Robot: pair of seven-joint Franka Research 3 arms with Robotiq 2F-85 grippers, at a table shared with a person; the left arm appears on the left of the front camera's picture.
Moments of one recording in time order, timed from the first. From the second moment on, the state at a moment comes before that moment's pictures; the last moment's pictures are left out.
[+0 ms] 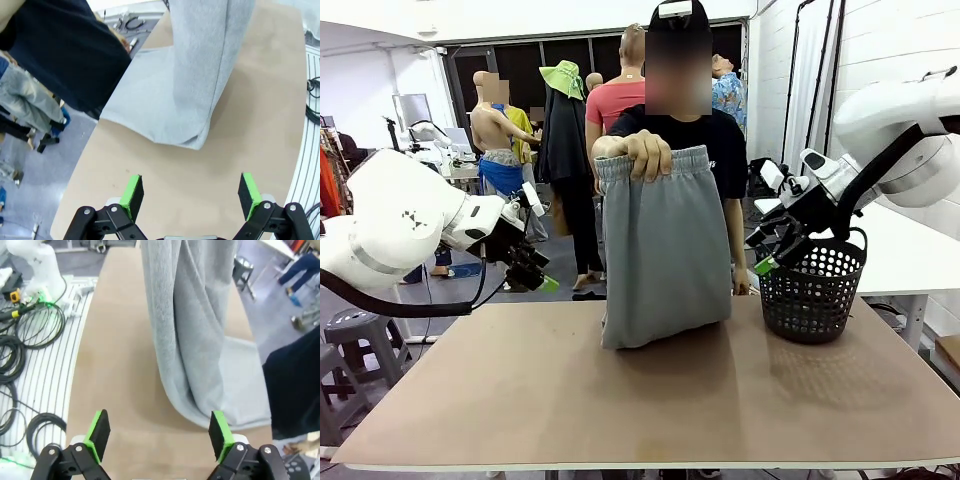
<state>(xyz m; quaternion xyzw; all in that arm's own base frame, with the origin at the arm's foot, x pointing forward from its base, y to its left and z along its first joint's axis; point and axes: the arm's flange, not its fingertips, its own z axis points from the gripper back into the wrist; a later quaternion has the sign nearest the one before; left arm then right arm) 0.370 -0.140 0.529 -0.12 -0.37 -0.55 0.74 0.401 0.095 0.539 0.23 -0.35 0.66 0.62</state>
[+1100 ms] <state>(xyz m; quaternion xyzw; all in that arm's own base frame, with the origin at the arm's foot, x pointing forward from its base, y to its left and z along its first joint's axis) 0.382 -0.141 0.527 -0.21 -0.44 -0.56 0.67 0.413 0.109 0.524 0.29 -0.40 0.63 0.60</state>
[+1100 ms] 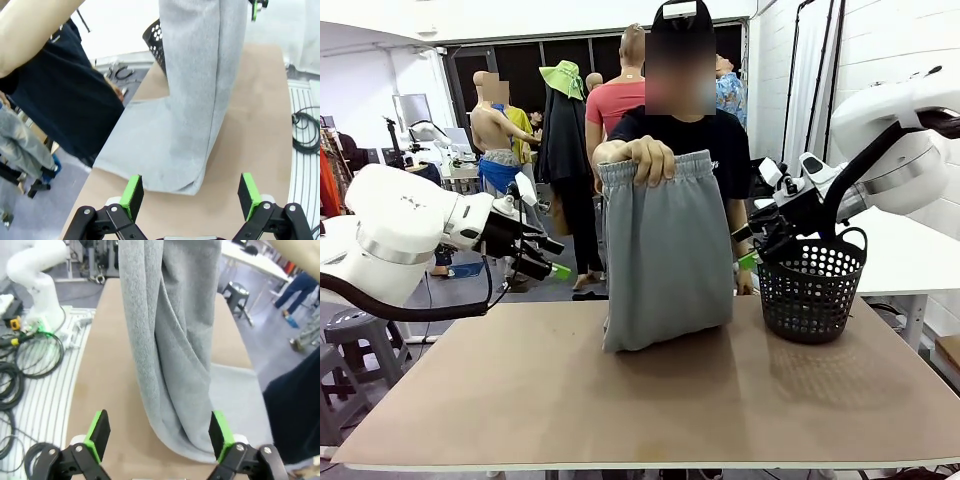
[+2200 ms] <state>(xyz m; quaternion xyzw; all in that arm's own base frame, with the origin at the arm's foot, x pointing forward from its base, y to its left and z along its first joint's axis) 0.407 -0.168 0.503 -0.27 -0.49 -0.59 0.58 0.413 0.117 0.522 0.38 -0.46 0.63 0.50</state>
